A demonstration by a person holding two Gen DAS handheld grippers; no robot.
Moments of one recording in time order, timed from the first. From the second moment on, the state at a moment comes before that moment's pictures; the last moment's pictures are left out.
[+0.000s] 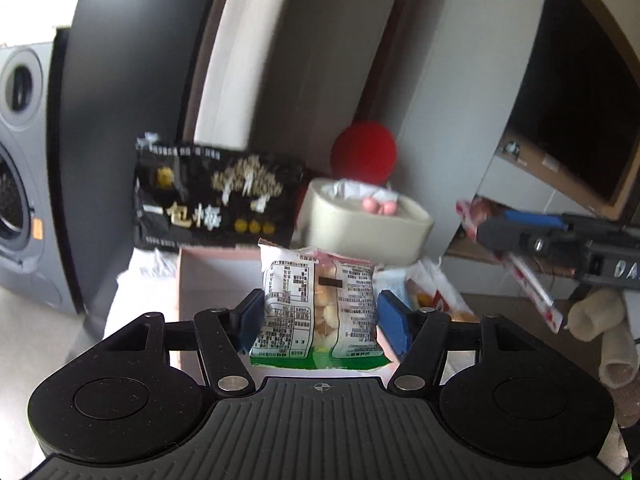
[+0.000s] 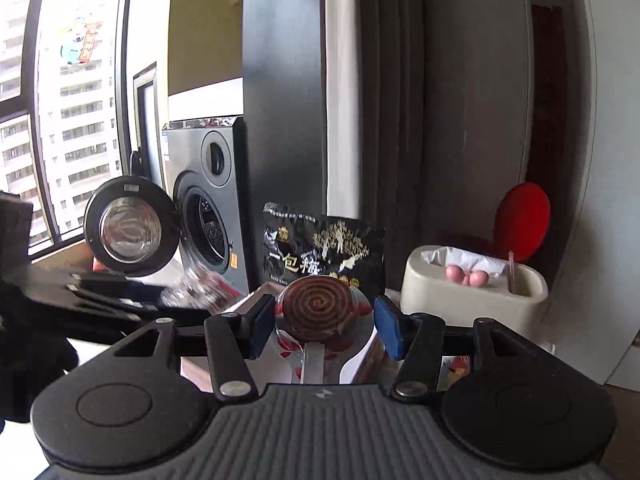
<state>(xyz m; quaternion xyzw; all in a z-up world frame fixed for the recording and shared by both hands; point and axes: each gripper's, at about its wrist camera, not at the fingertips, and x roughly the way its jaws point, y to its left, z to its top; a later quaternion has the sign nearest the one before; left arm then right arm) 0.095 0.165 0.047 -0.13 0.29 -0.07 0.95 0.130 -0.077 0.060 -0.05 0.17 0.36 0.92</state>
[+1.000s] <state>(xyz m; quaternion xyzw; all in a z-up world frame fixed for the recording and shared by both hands) 0.110 0.152 0.010 -0.14 0.28 -0.08 0.95 0.232 -0.129 -0.067 0.00 0.28 0.24 0.93</state>
